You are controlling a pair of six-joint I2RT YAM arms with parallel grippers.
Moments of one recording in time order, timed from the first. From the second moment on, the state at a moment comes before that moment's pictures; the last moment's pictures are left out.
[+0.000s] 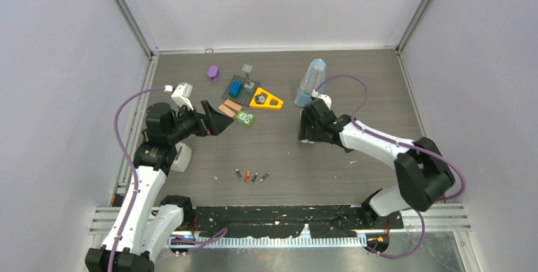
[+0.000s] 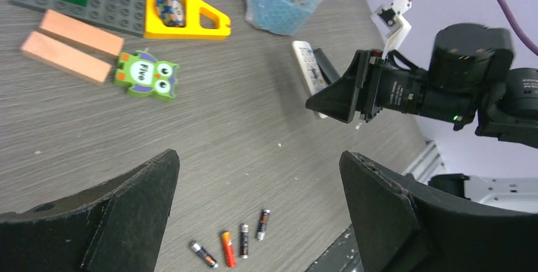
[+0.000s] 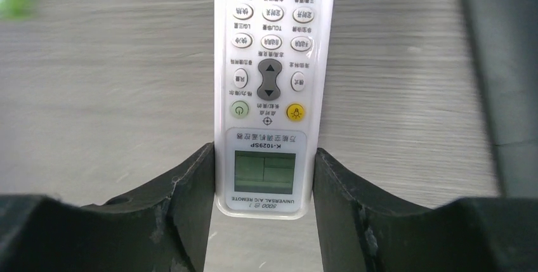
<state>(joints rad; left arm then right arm) -0.10 0.79 0.72 -0.28 0.56 -0.46 0.62 1.49 0.86 -0.36 0.24 0.63</state>
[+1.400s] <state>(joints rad) -0.42 1.08 0.61 0.76 0.72 -1.29 0.68 1.24 0.80 0.48 -0.81 1.02</state>
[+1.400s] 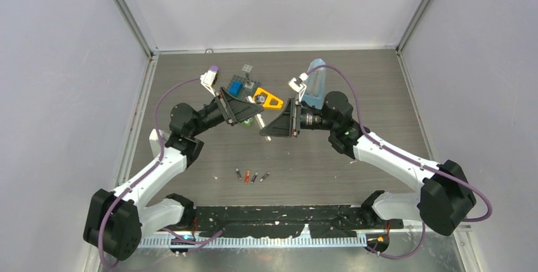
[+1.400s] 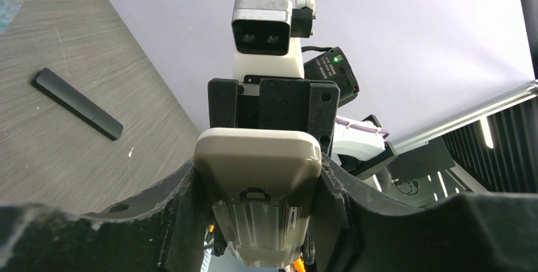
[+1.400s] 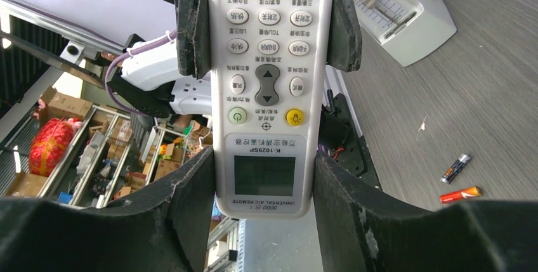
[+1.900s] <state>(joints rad) -0.46 0.98 0.76 0.12 0.46 -0.92 0.68 1.18 0.82 0.12 -0.56 0.77</state>
